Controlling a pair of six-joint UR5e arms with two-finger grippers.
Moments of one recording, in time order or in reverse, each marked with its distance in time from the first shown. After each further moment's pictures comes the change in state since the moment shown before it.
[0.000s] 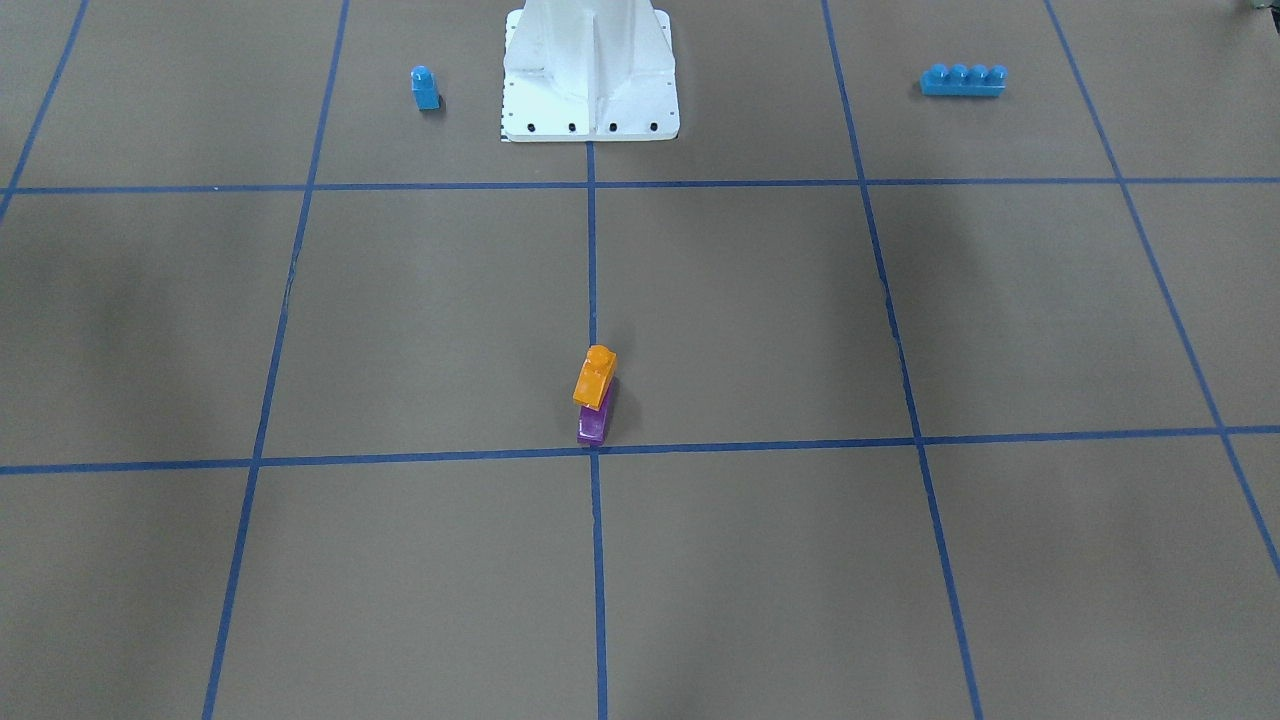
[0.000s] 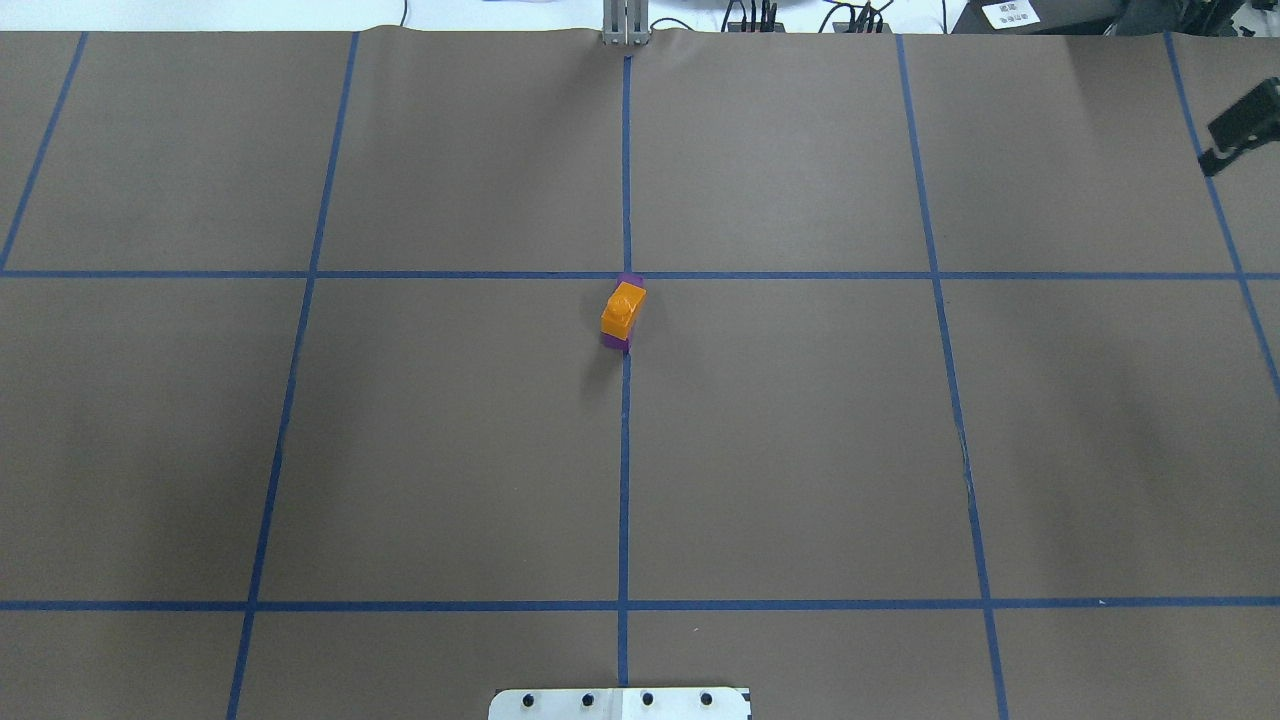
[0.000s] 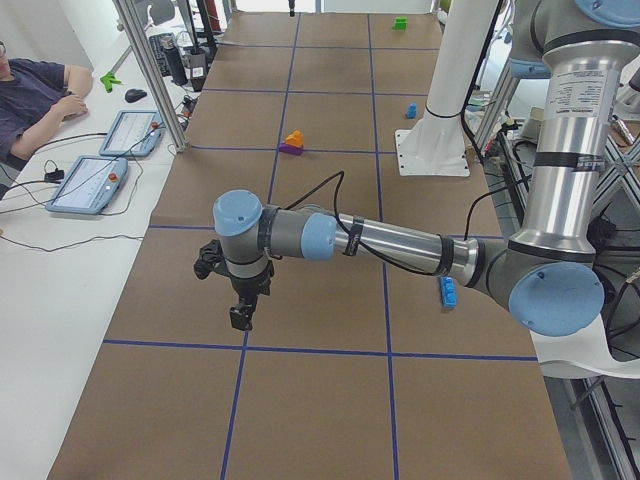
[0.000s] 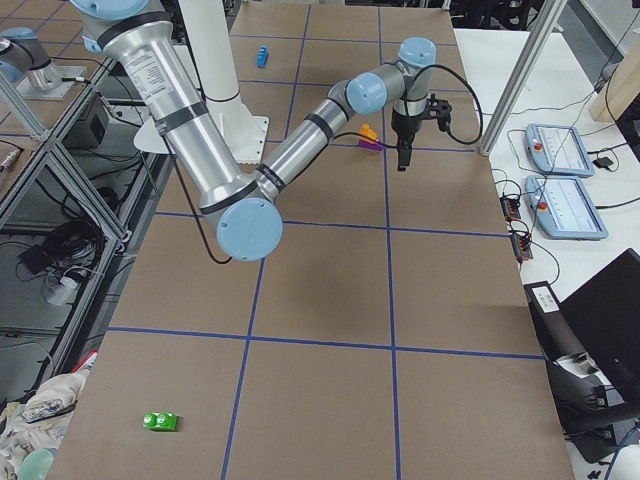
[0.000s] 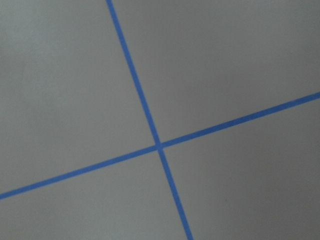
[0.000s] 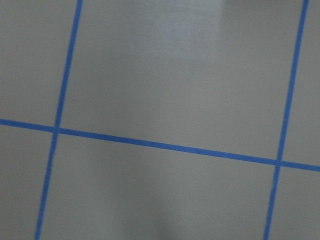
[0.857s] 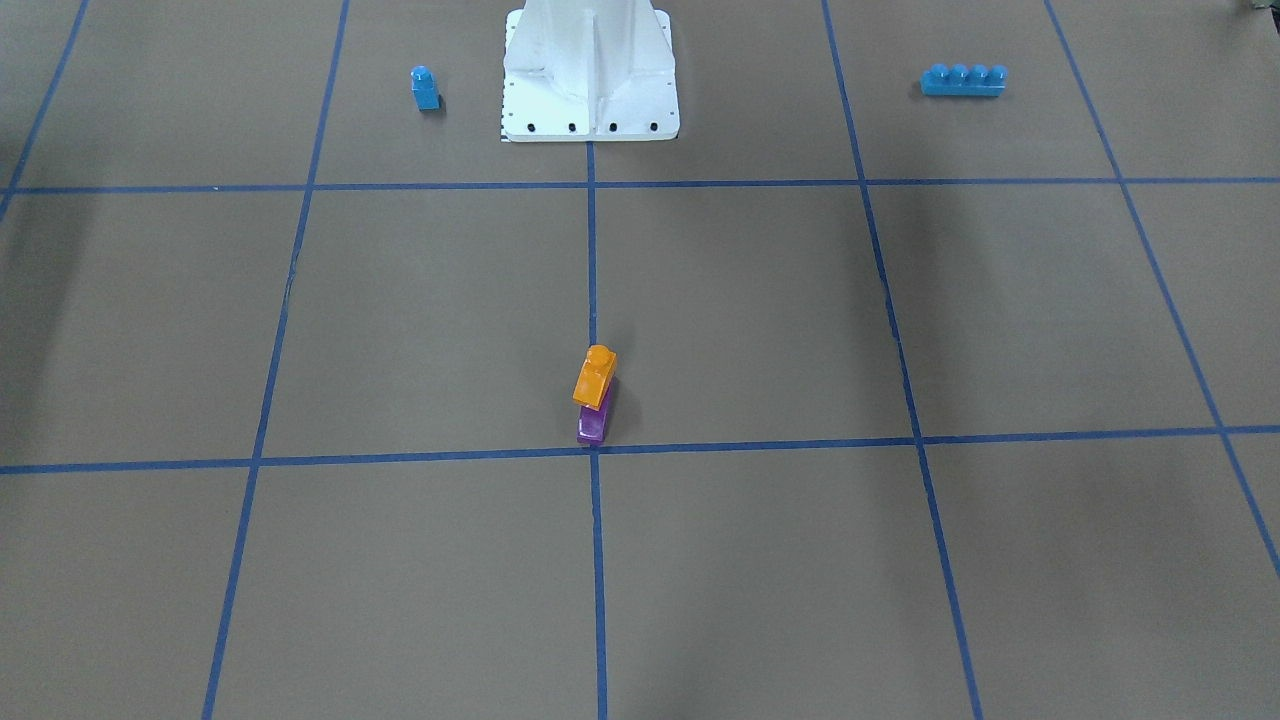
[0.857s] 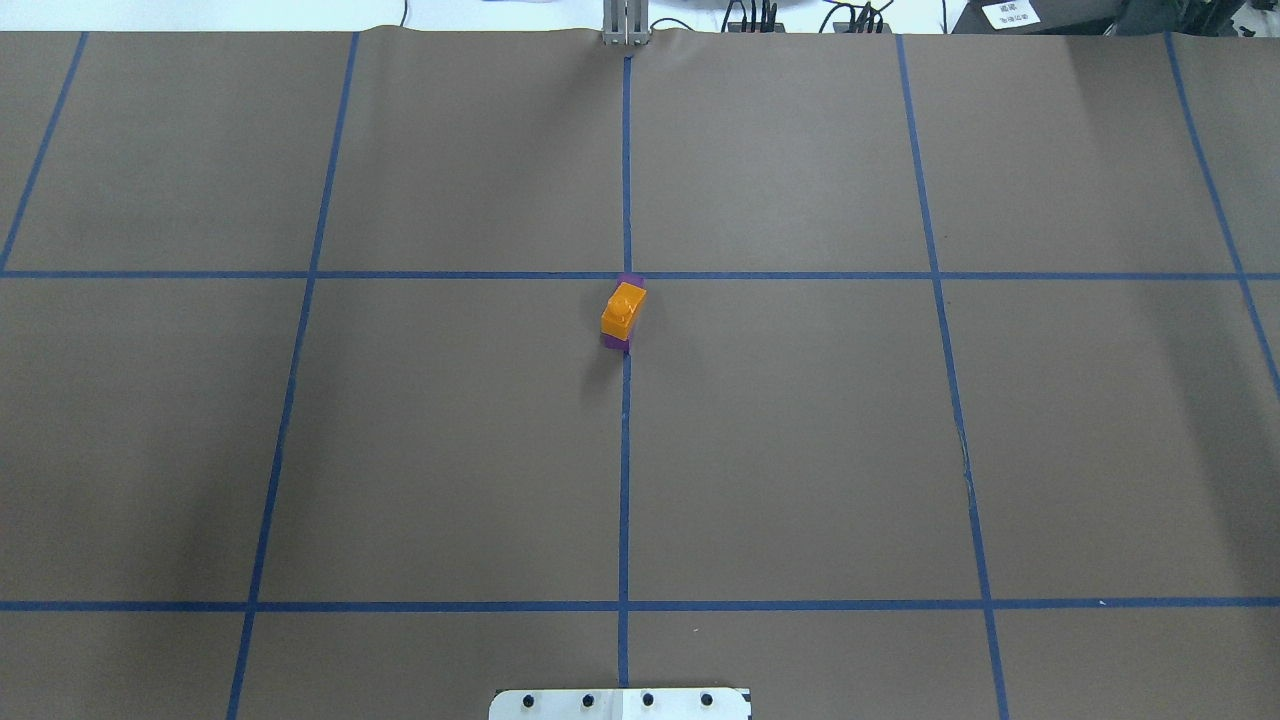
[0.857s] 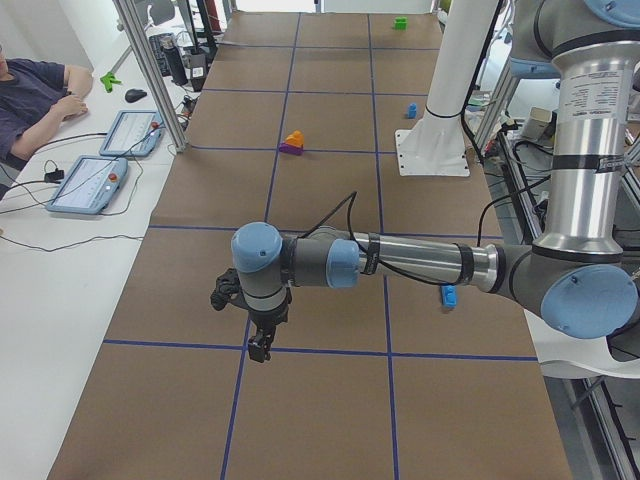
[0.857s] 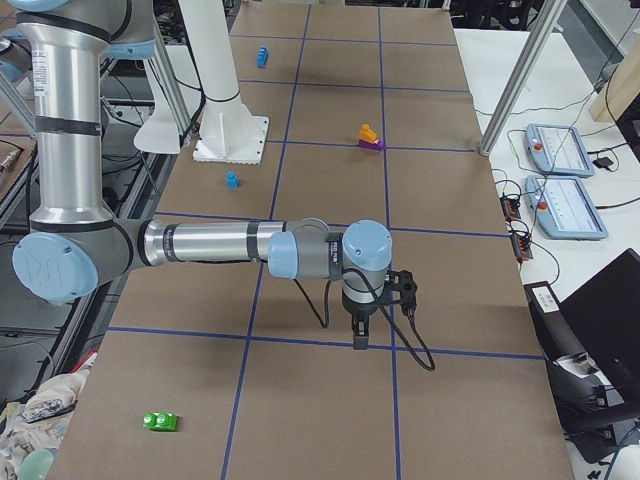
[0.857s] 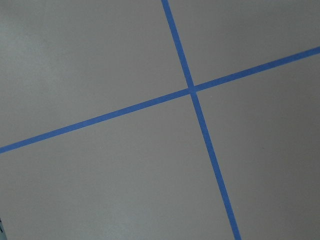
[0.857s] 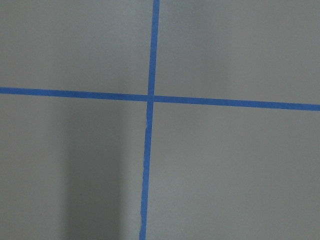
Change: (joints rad) left arm -0.048 0.060 0.020 -0.009 0.007 0.102; right arm 0.221 -0.262 -0.168 0.250 0.030 -0.180
